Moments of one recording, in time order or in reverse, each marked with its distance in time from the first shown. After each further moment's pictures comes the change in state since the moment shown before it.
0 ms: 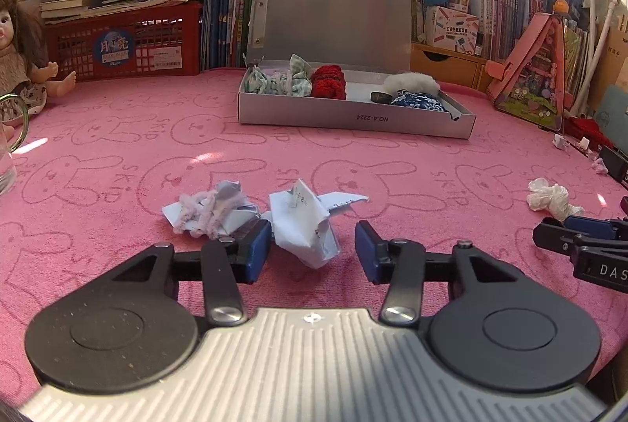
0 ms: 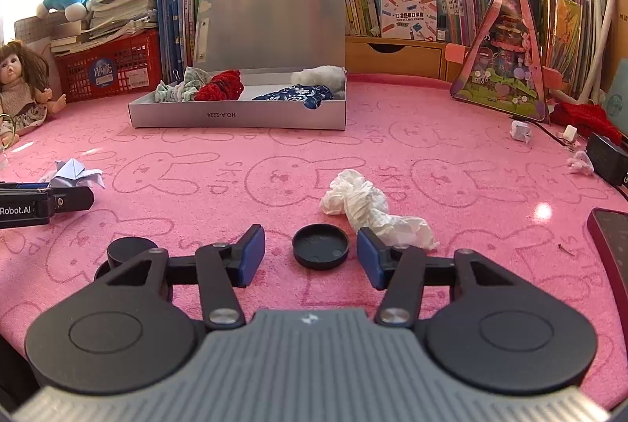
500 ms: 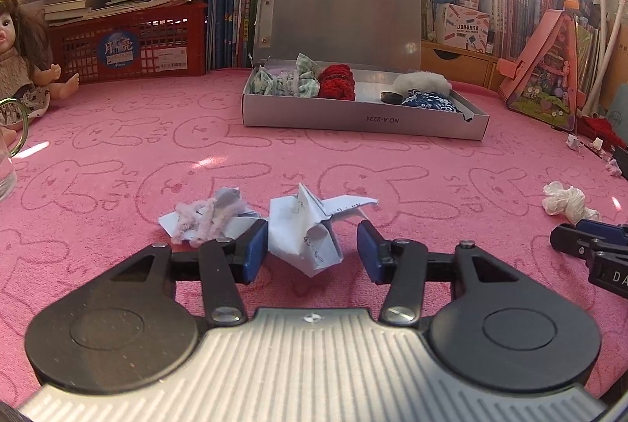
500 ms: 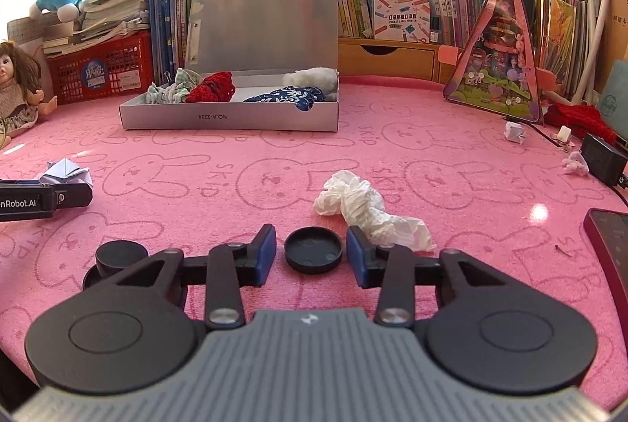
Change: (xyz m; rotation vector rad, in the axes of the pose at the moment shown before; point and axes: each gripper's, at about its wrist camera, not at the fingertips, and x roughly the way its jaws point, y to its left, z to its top) left arm 0.013 -0.005 0.004 0.011 0.003 0.033; right arm 0.003 0.002 -0.001 -0.003 -0.014 -0.031
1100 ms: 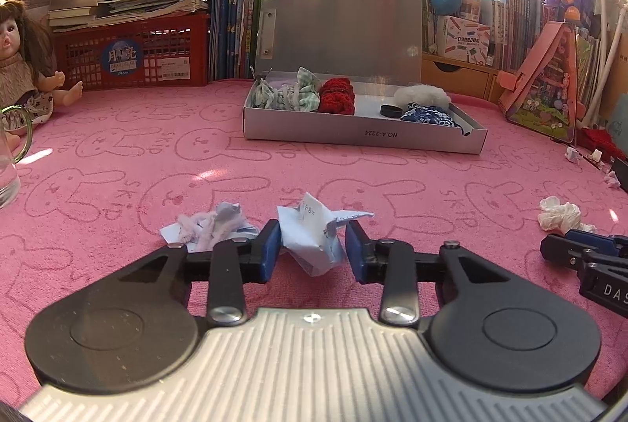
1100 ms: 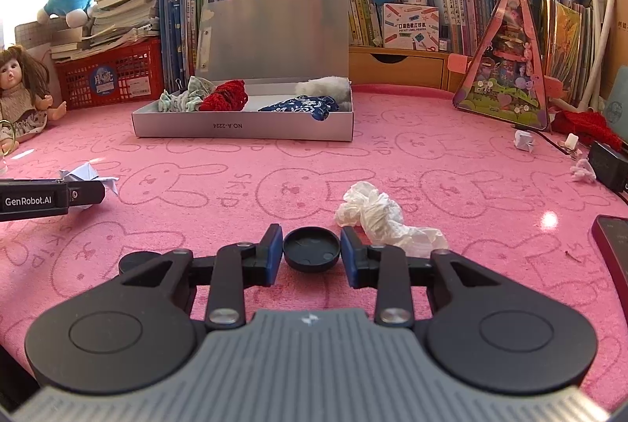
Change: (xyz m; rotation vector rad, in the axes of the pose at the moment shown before) left arm -0.006 -0.002 0.006 -0.016 -0.030 0.004; right arm -0.003 0.011 0.005 -0.004 -0.018 0.030
